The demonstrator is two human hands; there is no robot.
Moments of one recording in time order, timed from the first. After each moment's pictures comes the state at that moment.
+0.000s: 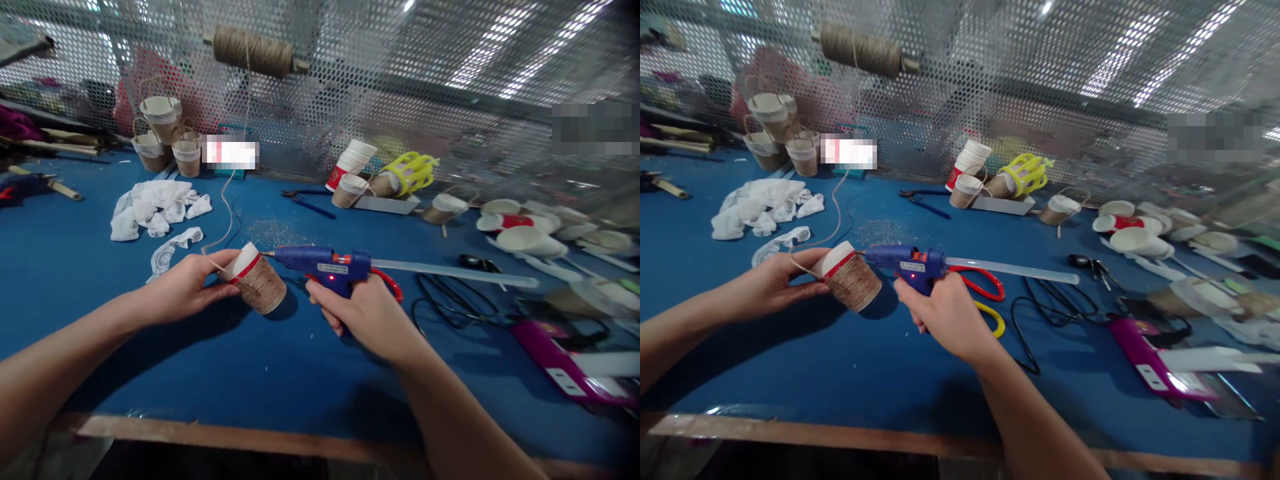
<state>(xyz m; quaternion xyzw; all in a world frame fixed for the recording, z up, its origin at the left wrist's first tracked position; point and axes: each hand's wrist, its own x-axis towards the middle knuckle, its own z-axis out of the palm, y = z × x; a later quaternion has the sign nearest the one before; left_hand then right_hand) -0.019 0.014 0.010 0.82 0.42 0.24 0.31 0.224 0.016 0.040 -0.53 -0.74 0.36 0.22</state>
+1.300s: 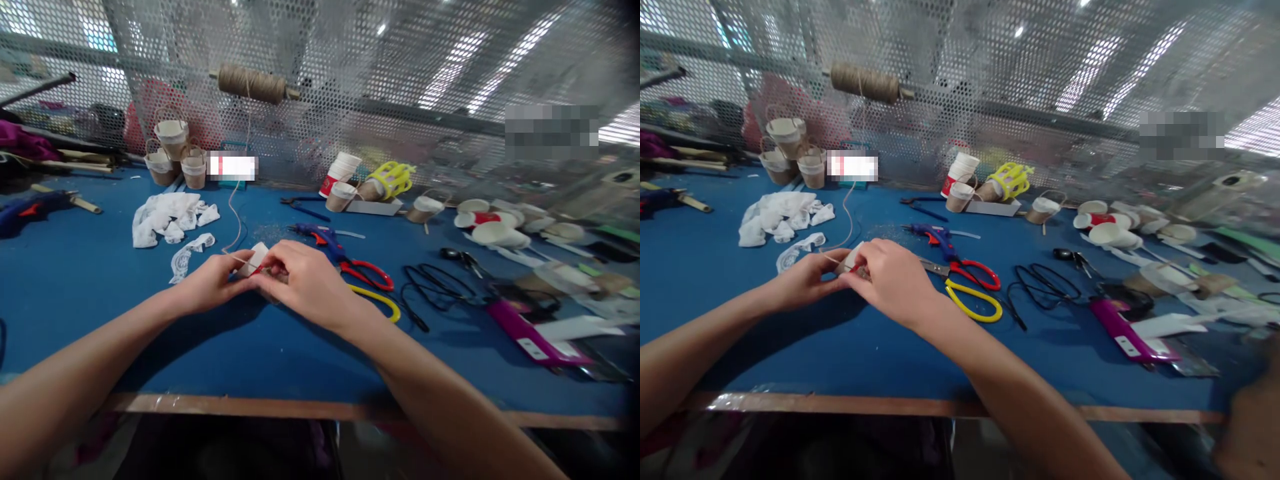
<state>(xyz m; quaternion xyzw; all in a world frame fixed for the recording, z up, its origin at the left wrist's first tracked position) -0.015 0.016 0.007 0.82 0.39 0.29 0.31 0.161 0.020 0.050 -0.35 -0.90 0.12 0.25</state>
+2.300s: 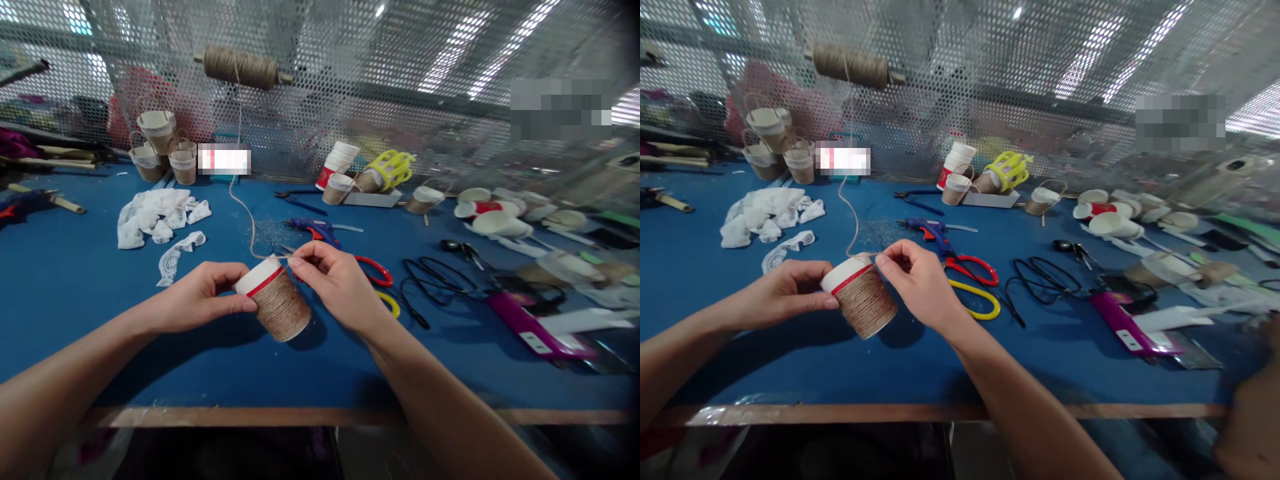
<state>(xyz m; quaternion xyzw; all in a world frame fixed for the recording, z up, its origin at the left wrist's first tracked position) -0.010 0.000 0.022 0.70 0.33 0.31 0.55 0.192 0.019 0.035 -0.44 -0.73 0.36 0.38</state>
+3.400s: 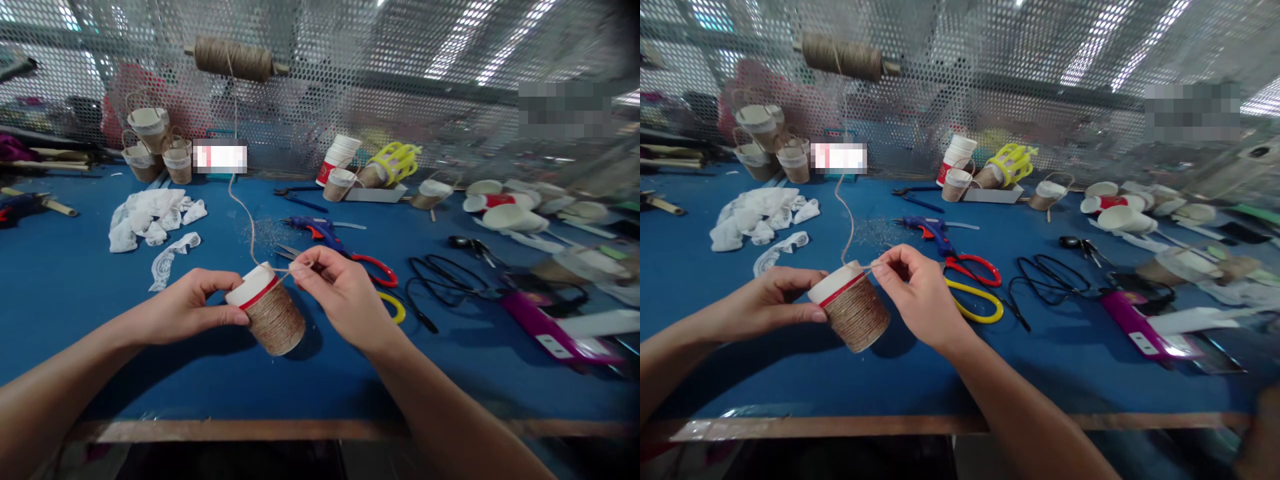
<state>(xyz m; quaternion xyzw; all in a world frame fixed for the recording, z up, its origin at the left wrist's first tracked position) -0.012 -0.002 0.026 0.75 0.36 0.26 0.49 0.197 0.011 0.032 -0.43 -0.71 0.38 0.41</state>
